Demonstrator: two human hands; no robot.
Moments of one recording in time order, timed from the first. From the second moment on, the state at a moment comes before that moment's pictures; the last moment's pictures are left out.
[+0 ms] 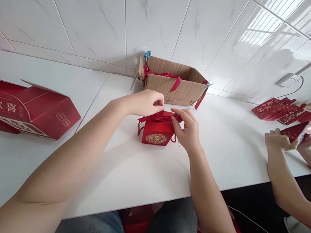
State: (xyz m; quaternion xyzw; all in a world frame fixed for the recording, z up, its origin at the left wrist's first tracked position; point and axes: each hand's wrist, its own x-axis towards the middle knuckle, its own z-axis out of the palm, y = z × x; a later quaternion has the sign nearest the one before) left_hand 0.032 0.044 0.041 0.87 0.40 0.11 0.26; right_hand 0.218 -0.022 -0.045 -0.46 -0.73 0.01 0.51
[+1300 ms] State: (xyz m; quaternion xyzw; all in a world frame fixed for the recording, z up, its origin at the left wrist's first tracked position) left_hand 0.027 0.056 0.037 0.87 0.41 0.06 0.28; right_hand 0.227 -0.038 -0.024 -0.53 -0.67 0.16 0.49
